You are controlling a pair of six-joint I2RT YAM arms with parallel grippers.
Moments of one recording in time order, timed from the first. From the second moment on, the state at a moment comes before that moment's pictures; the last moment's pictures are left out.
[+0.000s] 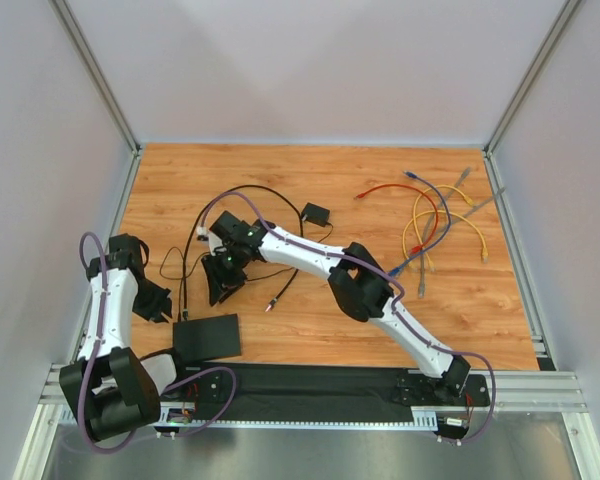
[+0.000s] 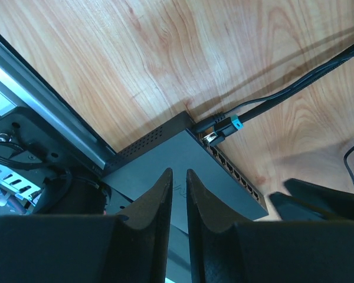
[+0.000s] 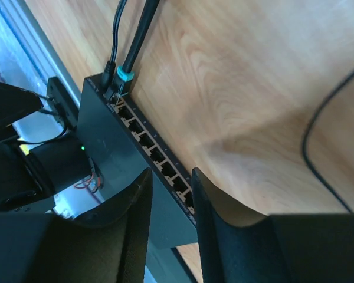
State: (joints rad) left arm 0.31 1.08 0.76 -1.14 -0.08 -0.76; right arm 0.99 2.54 2.24 -0.72 -0.58 0.50
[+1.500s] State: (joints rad) left arm 0.37 1.34 0.74 -1.12 0.08 -0.64; right arm 1.02 2.74 2.26 -0.33 -1.01 0.78
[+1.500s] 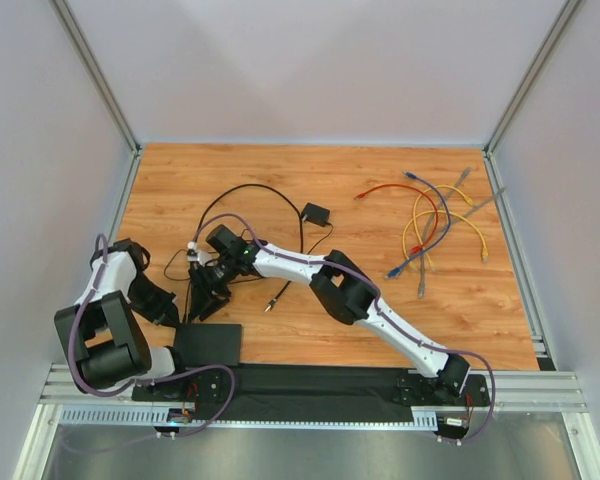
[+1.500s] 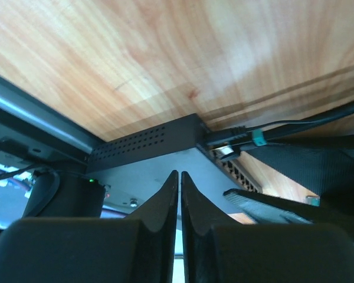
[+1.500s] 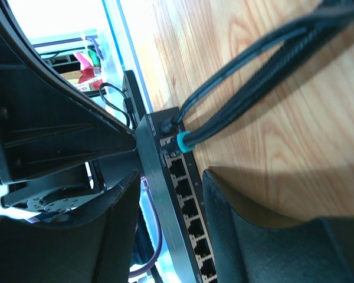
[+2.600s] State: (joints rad) left arm 0.47 1.16 0.65 -1.16 0.10 -0.78; right arm 1.04 2.81 2.36 -0.30 -0.95 0.88
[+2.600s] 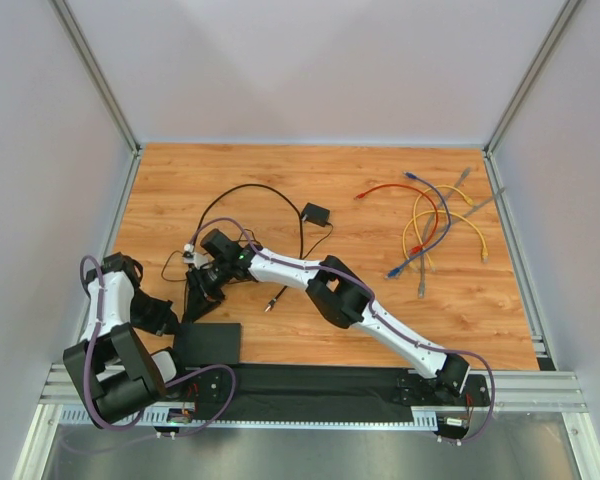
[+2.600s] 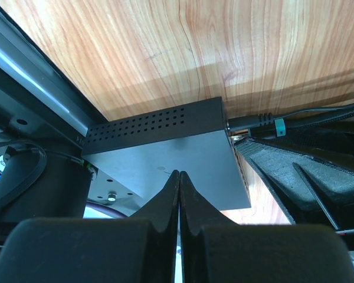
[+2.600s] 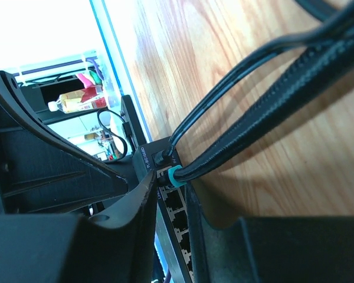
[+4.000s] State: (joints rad) left arm 0.47 1.39 0.64 -1.19 0.07 -0.82; right arm 1.05 2.68 2.12 -0.11 -0.76 0.97
